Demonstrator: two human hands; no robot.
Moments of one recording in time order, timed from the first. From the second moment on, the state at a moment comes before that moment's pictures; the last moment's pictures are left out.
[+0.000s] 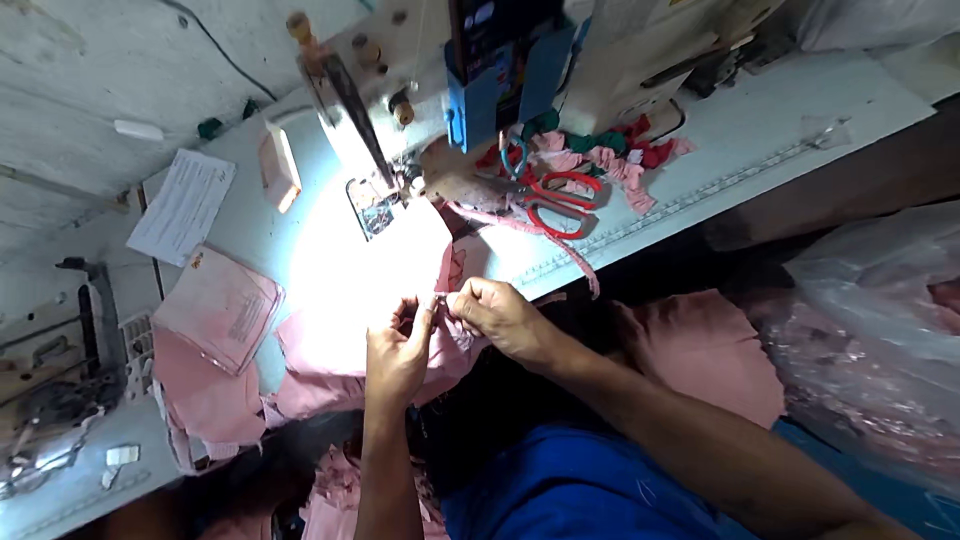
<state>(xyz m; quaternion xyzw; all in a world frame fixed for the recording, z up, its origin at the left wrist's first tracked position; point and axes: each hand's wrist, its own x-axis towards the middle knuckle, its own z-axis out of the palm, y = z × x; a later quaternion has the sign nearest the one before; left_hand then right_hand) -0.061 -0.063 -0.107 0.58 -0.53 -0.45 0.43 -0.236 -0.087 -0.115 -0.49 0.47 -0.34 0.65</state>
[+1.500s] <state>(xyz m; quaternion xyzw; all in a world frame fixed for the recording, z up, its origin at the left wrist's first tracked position) -0.031 -0.044 -0.125 0.68 -0.61 -0.24 0.33 -0.217 -0.086 -0.112 -0.71 0.48 -0.28 0.42</state>
